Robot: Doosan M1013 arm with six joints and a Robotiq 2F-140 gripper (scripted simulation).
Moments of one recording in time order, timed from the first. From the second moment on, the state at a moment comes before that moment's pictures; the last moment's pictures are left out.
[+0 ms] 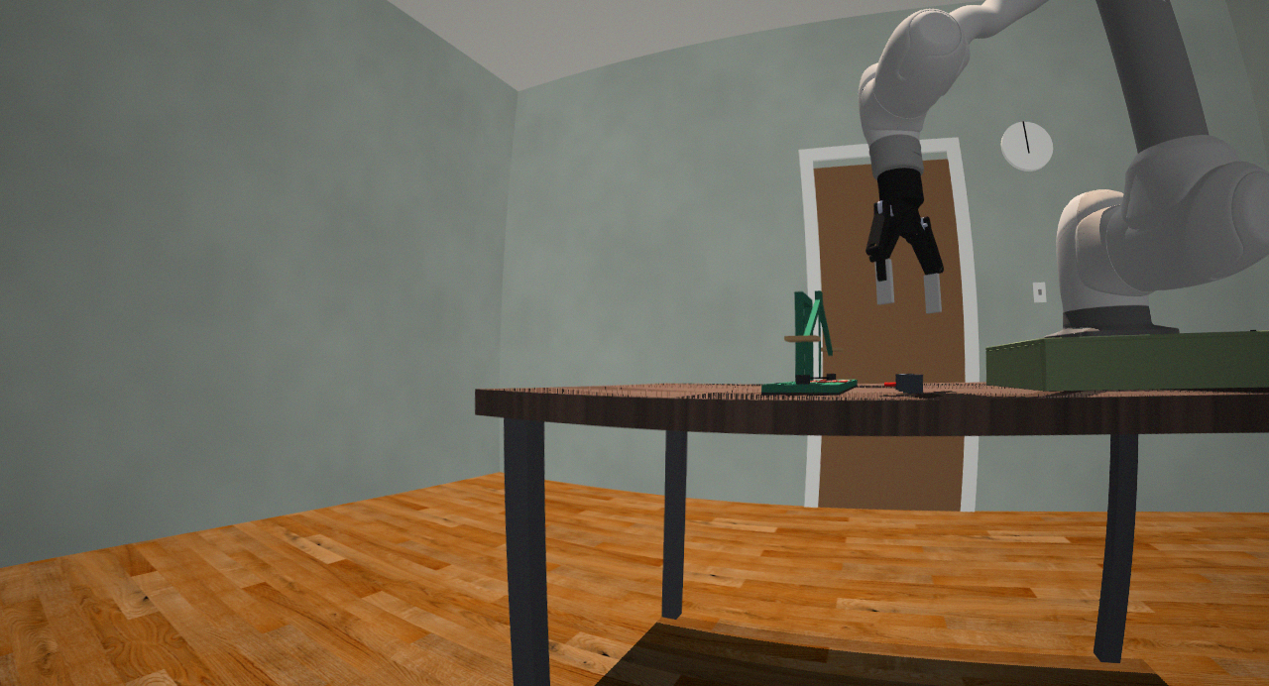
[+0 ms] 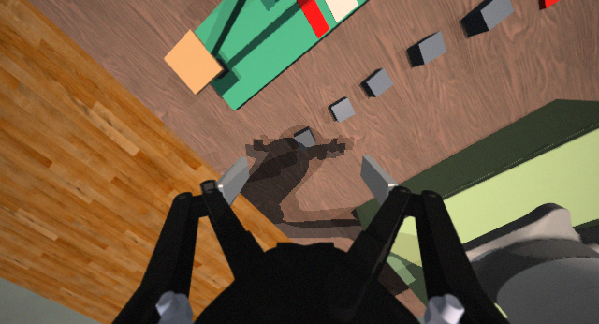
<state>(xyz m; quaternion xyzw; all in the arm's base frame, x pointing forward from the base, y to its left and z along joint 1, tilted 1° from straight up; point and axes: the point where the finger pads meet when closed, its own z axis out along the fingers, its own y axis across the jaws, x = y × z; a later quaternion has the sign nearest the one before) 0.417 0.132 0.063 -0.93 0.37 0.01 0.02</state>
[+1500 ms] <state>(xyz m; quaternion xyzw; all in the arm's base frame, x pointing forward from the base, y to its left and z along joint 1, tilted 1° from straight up) 0.417 0.132 0.042 -0.60 0.80 0.00 0.01</state>
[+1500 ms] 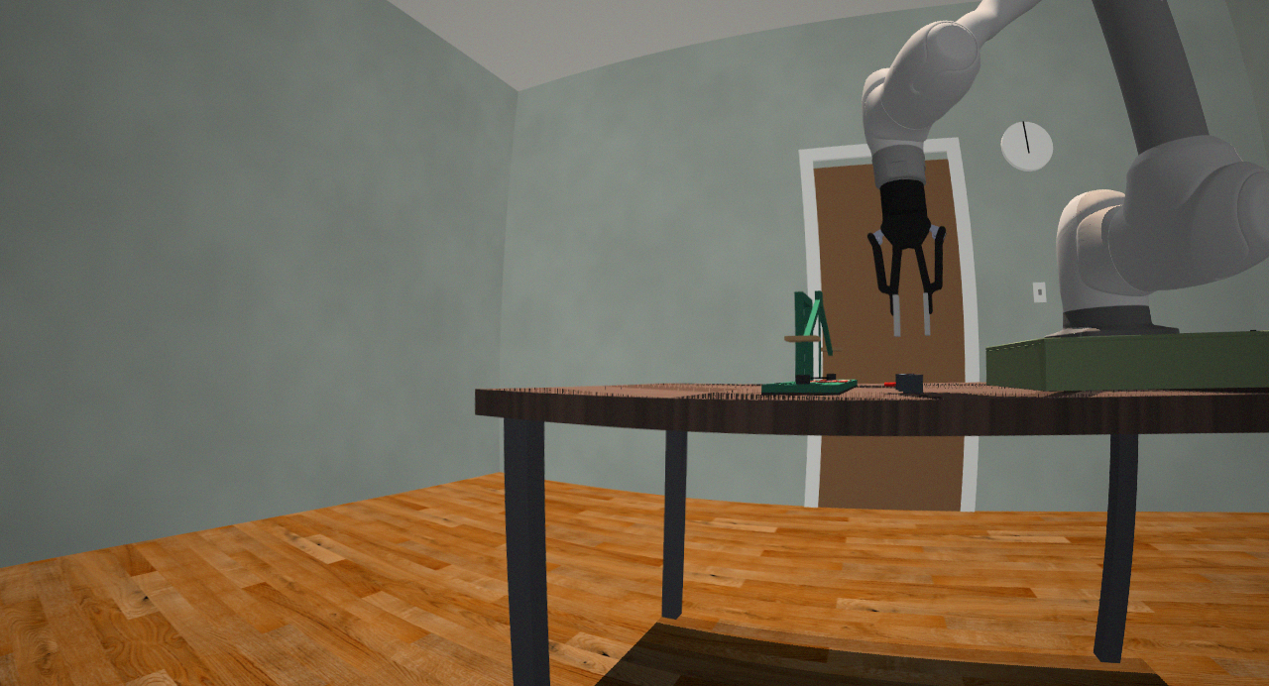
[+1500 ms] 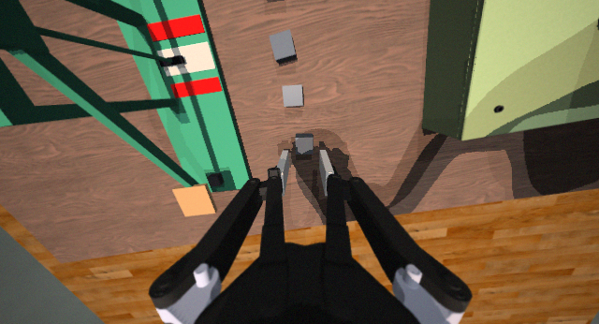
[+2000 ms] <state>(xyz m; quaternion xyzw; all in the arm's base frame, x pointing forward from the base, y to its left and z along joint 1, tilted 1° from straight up) 0.417 0.132 0.041 -0.60 0.80 0.00 0.01</state>
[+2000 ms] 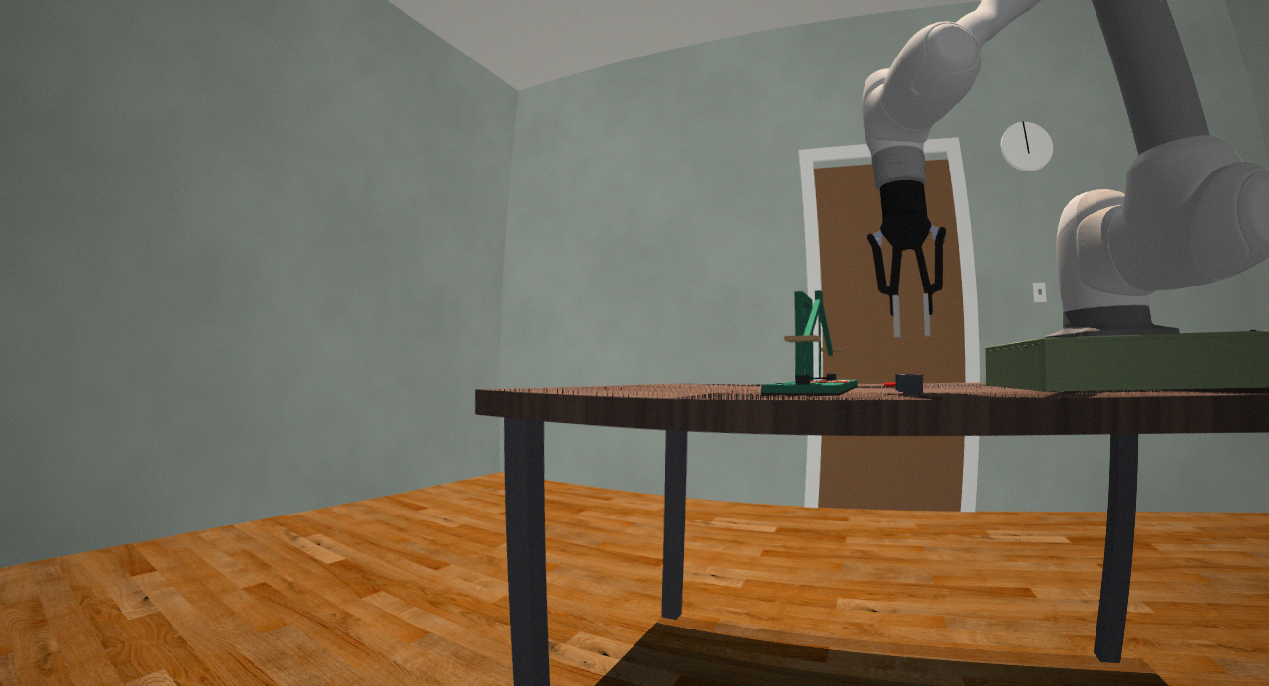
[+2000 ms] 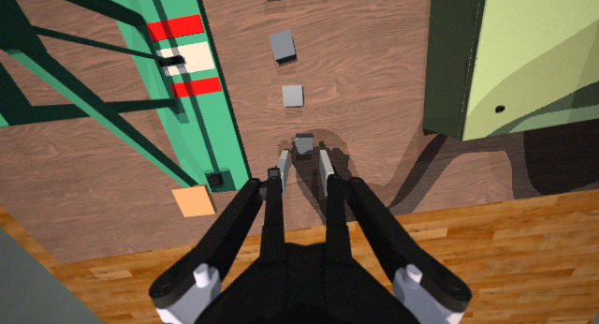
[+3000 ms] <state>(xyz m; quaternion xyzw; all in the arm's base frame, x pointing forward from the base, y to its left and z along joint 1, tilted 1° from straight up) 0.417 0.133 0.008 -0.60 0.80 0.00 0.01</state>
